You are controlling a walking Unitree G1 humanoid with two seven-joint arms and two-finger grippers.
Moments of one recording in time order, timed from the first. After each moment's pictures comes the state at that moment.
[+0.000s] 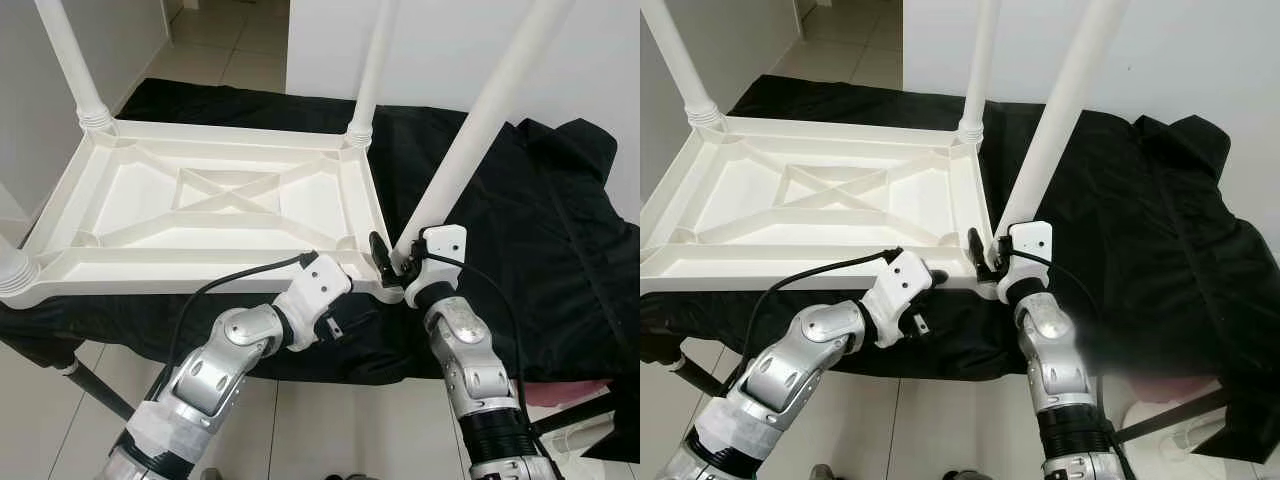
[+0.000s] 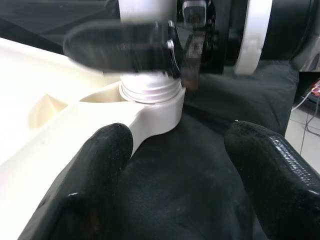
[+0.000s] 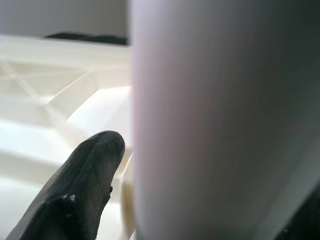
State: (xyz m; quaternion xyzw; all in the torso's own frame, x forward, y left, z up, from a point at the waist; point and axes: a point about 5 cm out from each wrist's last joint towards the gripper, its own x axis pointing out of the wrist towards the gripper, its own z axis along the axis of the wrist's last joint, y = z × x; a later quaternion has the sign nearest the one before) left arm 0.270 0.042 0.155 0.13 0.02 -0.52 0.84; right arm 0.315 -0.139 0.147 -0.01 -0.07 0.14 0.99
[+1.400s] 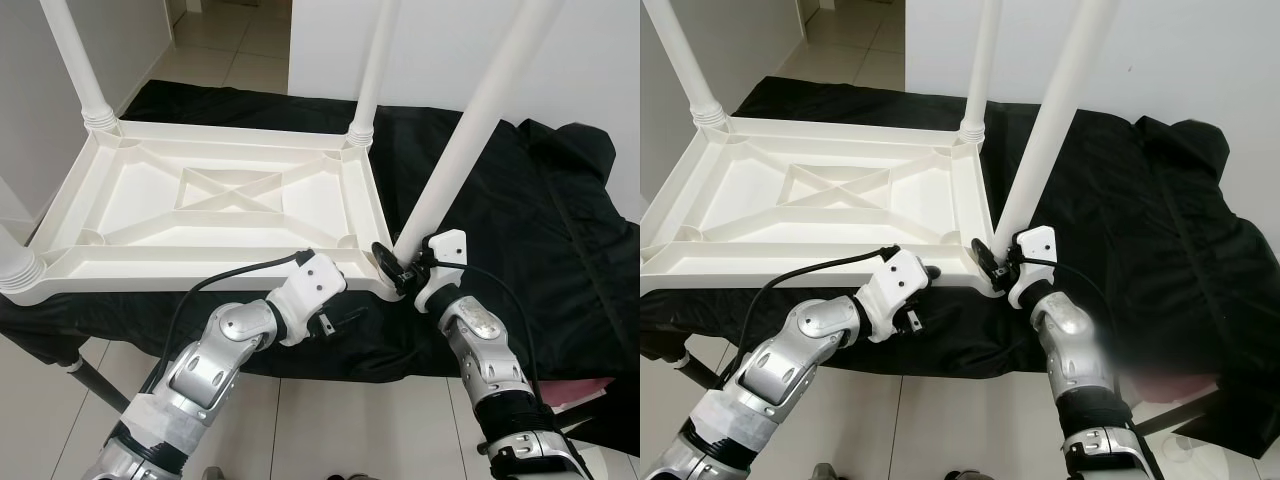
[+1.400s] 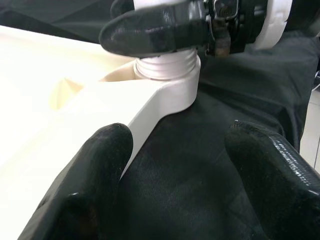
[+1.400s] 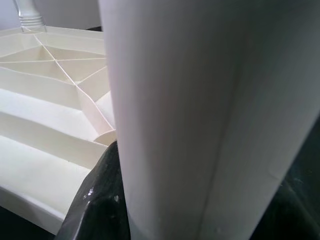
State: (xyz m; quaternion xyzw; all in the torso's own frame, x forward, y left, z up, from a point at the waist) left arm 0.279 0.049 0.149 0.16 0.02 -0.51 0.84; right arm 0.325 -0.156 0.135 -0.02 -0.08 0.21 0.98
